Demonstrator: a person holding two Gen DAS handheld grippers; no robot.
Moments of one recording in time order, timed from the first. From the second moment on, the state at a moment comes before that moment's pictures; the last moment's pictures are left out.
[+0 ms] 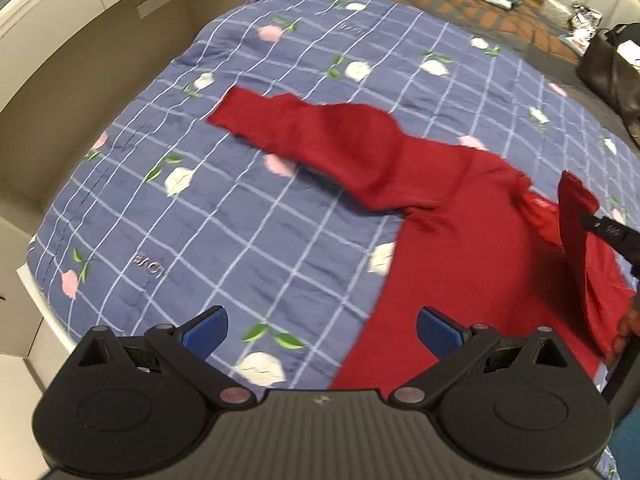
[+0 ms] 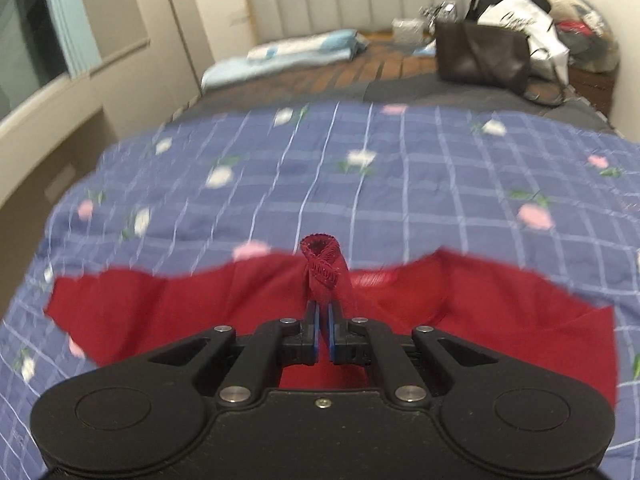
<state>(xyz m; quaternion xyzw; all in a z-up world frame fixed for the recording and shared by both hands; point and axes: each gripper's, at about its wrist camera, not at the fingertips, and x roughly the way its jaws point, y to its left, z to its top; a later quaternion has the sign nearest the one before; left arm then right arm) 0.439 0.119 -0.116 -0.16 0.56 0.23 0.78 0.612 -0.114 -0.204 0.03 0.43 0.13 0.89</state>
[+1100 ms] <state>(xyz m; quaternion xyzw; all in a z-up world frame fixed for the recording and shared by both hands) 0.555 0.381 -0.240 -0.30 0.46 0.34 0.76 0.462 -0.132 -0.189 0.03 0.61 0.07 0.79</state>
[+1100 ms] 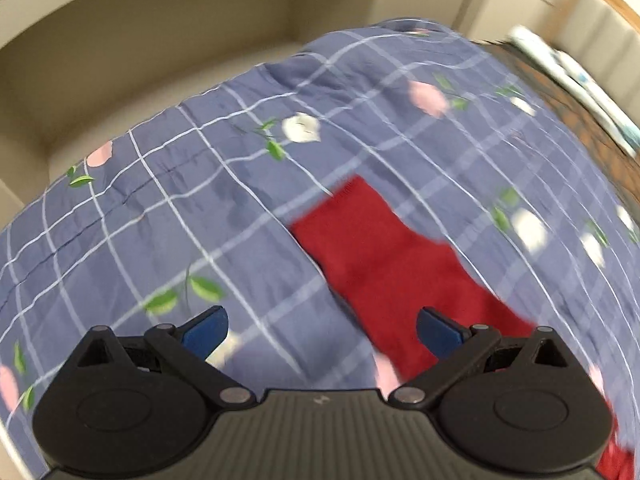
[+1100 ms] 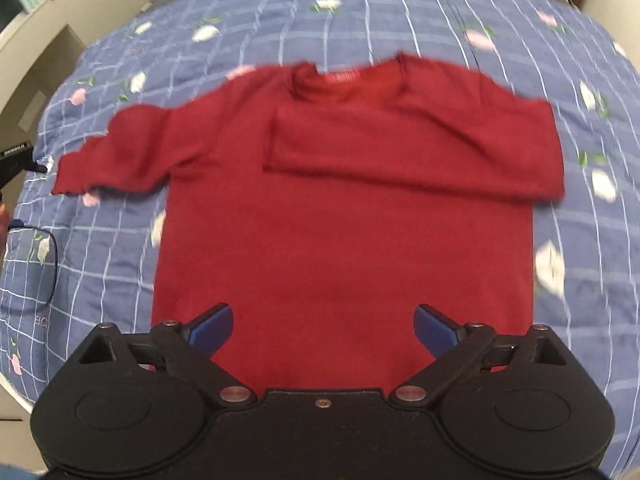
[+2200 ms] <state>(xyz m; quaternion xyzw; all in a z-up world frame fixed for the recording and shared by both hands) 0.584 0.427 -0.248 -0.34 0.40 0.33 0.79 0.456 -0.110 -0.197 0.02 0.64 0.08 0.76</state>
